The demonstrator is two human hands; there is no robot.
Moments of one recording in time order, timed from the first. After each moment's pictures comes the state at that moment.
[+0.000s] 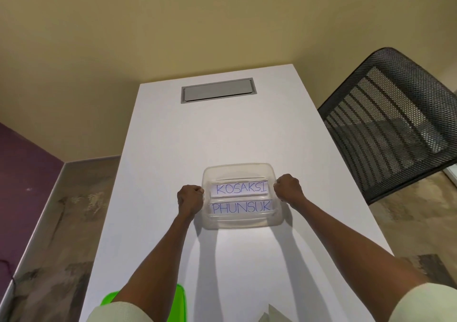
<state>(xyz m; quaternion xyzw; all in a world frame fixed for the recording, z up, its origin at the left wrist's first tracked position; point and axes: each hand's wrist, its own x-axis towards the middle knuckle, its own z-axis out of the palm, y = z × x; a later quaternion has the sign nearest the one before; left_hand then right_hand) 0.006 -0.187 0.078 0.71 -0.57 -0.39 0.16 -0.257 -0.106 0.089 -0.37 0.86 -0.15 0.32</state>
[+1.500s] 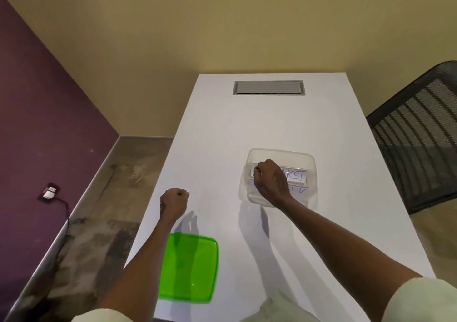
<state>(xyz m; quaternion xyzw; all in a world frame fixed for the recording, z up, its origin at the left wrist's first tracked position) 0.190 -0.098 0.097 0.76 -0.49 -0.35 0.23 -0.093 -0.078 0.133 -0.62 0.72 -0.27 0.13</state>
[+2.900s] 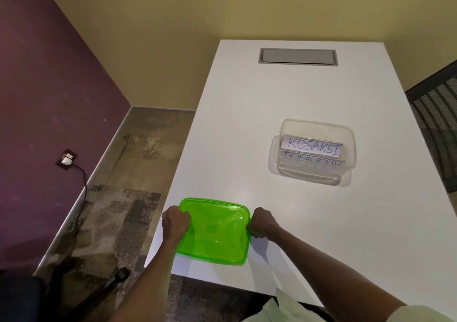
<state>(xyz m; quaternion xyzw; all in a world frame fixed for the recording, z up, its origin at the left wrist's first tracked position) 0.304 0.009 0.036 0.83 -0.49 -0.26 0.03 0.058 0.027 0.026 -0.52 0.71 0.03 0.48</state>
